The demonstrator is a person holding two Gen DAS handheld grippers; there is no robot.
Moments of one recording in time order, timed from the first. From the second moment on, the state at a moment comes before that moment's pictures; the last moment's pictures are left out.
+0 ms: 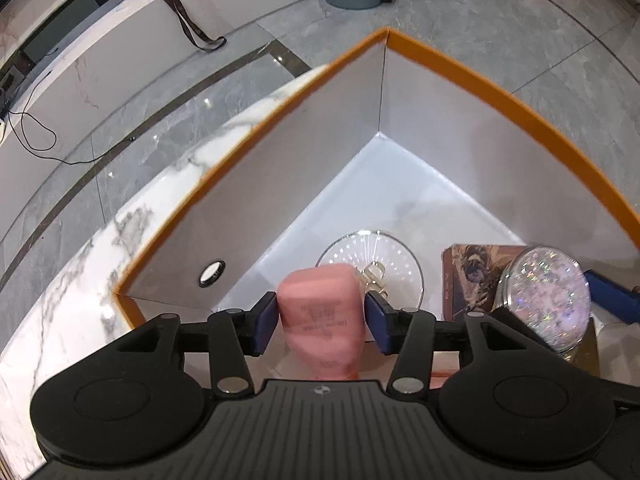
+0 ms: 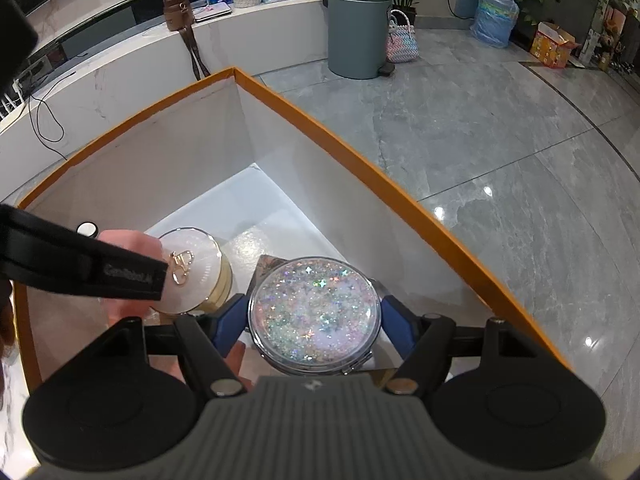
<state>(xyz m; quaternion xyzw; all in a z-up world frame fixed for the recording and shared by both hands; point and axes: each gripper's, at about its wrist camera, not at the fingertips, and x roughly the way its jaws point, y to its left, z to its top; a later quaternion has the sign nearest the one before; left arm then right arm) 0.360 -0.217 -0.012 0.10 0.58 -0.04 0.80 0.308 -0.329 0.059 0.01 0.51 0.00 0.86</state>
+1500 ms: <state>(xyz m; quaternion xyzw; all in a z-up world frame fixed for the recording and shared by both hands) 0.276 -0.137 0.129 0.14 0.50 -0.01 0.86 0.261 -0.291 0.147 0.04 0.33 0.05 0.94</state>
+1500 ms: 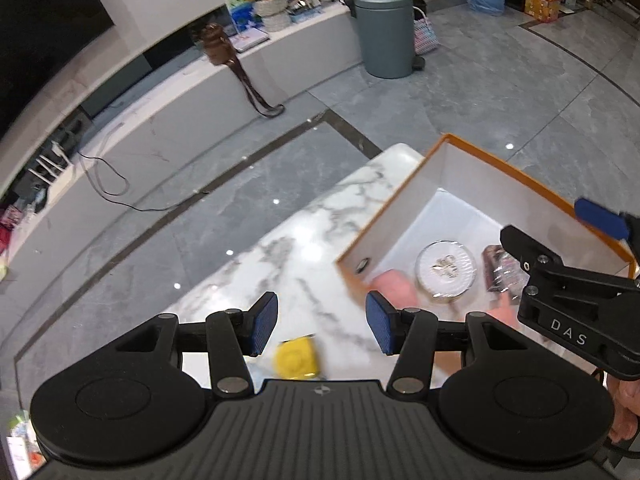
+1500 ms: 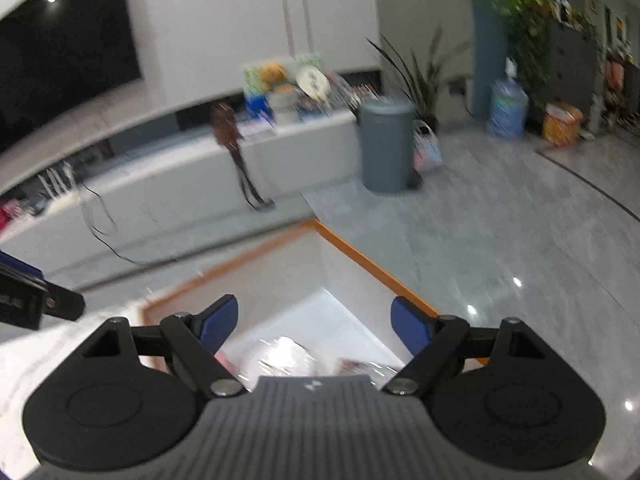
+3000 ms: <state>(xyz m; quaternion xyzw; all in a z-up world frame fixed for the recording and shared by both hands) 0.106 0.004 -0.018 0.07 0.40 0.04 0.91 0.209 -0.110 0.108 -0.09 0.27 0.26 0.92</state>
